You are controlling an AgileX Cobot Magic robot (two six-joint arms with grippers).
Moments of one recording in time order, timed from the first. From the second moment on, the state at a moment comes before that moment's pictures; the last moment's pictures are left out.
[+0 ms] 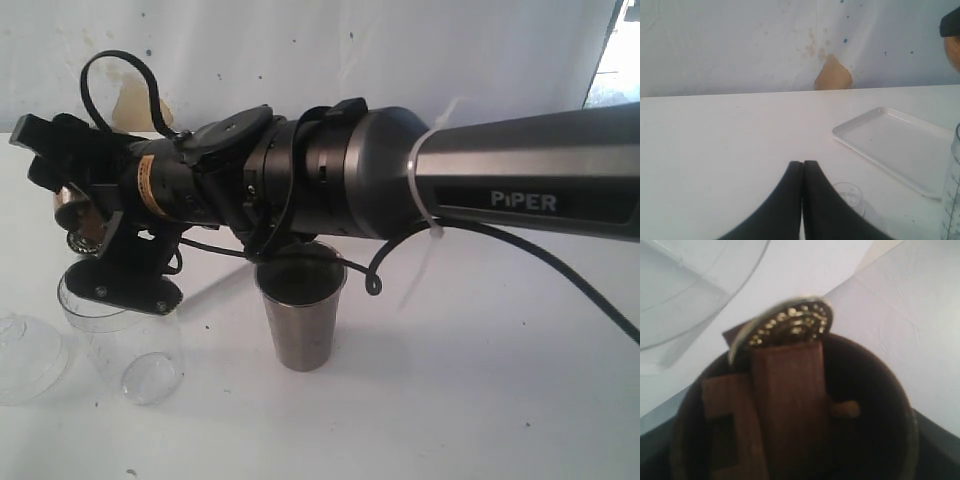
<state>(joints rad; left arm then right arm) 0.06 0.00 0.00 0.04 0.22 0.03 0.83 1.94 -1.47 -1.68 0.02 -0.52</state>
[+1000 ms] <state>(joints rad) 0.06 0.00 0.00 0.04 0.22 0.03 0.87 1.94 -1.47 -1.74 0.15 -0.60</state>
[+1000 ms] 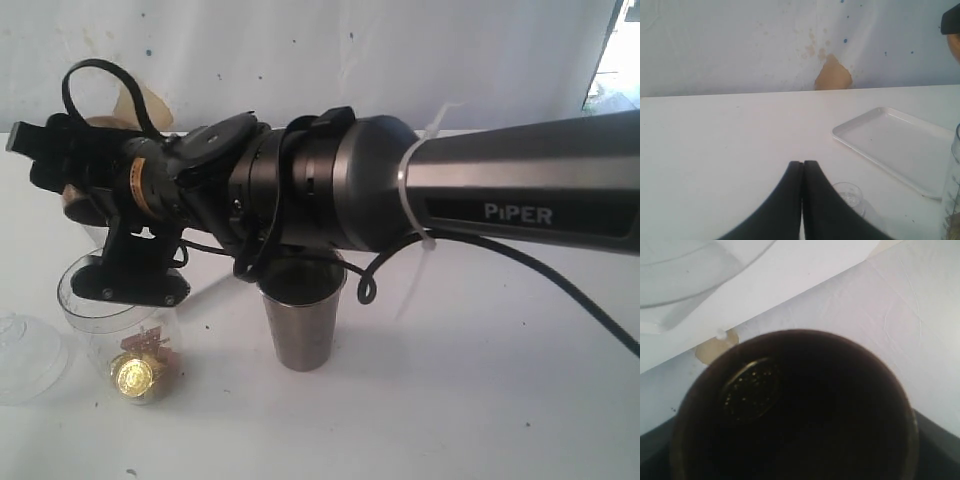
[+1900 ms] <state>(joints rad) 0.05 0.00 0.00 0.04 0.22 0.03 0.93 1.93 -1.47 -1.74 0.20 -0.08</state>
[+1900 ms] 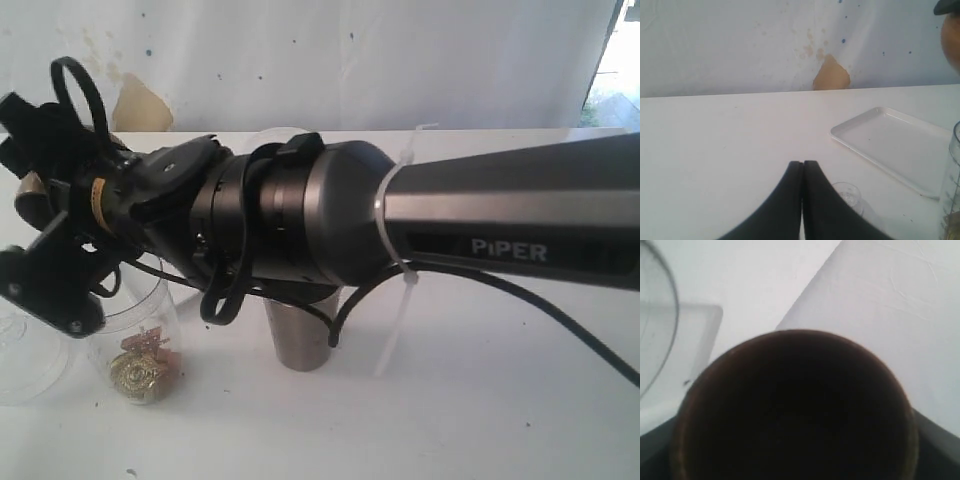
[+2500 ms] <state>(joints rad) 0.05 0.00 0.00 0.04 0.22 0.03 0.78 1.69 -1.47 -1.75 -0.36 0.73</state>
